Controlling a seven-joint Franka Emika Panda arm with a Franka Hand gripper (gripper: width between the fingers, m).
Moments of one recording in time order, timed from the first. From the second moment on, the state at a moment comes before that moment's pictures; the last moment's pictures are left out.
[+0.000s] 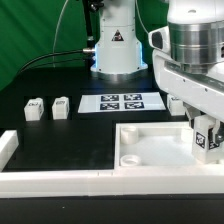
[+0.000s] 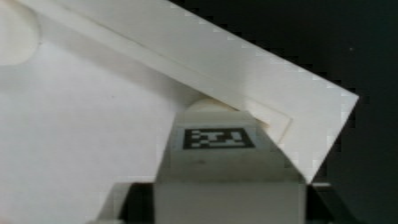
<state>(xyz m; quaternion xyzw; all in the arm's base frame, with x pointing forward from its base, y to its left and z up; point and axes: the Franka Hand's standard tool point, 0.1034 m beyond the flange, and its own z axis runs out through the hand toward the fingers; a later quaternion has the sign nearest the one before) 0.629 0.114 0.071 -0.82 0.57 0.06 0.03</state>
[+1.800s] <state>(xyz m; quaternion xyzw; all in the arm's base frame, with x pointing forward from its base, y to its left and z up) 0.627 0.119 0.070 -1.00 0.03 0.03 0.02</state>
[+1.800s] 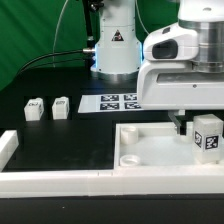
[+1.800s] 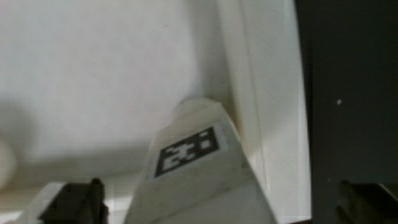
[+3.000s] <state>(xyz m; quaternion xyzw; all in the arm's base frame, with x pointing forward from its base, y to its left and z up) 0.628 0.115 0.070 -0.99 -0.09 0.03 0.03</state>
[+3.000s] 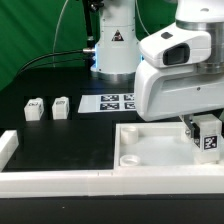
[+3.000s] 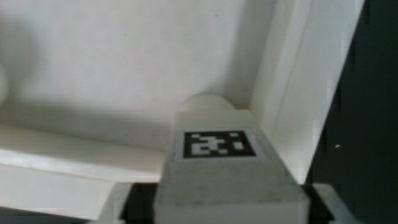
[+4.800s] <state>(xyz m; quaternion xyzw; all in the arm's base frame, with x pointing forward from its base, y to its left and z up) 0.629 0.118 0.069 -0.72 0.69 0.04 0.02</state>
